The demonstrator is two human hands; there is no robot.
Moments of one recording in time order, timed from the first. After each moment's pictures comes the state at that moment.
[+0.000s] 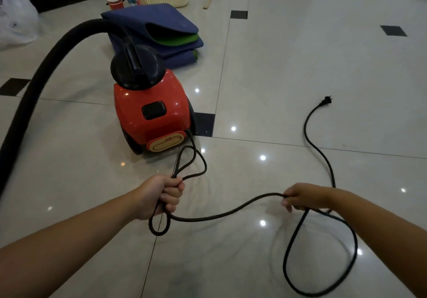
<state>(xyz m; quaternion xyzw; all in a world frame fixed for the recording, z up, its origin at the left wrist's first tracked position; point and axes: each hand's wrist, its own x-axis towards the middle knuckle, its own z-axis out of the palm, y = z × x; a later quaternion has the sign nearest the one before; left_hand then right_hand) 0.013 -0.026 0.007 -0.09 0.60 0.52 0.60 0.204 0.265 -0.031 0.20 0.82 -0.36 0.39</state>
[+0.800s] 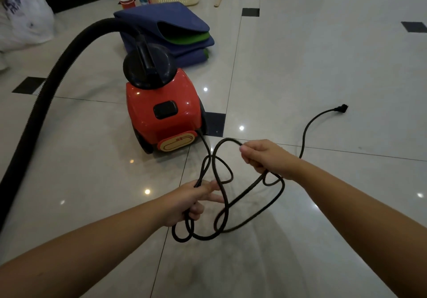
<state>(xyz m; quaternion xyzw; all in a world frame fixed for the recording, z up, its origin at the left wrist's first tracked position) 0.036 -0.008 -0.001 0.03 0.66 0.46 0.60 0.104 0.204 0.018 0.15 0.78 -0.59 0.12</state>
